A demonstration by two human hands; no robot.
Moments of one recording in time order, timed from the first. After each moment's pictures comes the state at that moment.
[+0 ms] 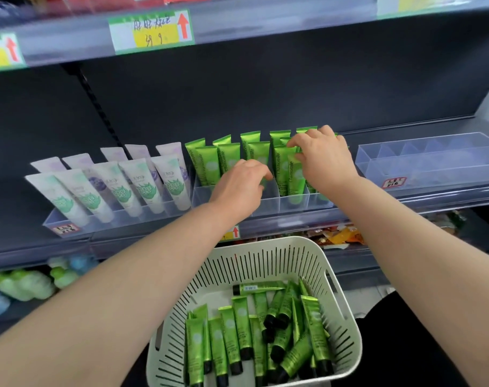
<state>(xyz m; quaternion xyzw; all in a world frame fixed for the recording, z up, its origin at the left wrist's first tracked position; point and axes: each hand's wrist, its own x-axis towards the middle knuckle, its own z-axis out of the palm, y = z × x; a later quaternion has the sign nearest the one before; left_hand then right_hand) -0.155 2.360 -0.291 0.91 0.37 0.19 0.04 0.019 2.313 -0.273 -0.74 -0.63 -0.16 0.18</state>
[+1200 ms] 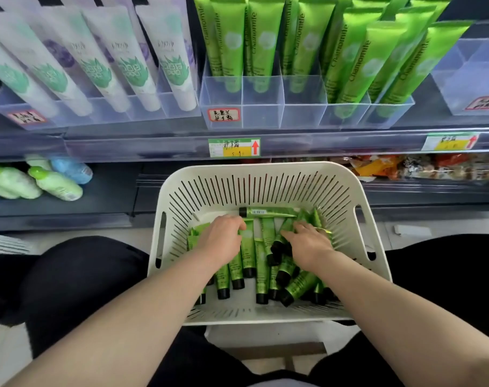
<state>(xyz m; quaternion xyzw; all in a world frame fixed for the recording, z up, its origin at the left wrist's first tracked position) -0.265 2.288 -0.521 0.82 0.51 -0.03 0.26 -0.074 2.225 -0.525 -0.70 -0.62 0.27 -0.21</state>
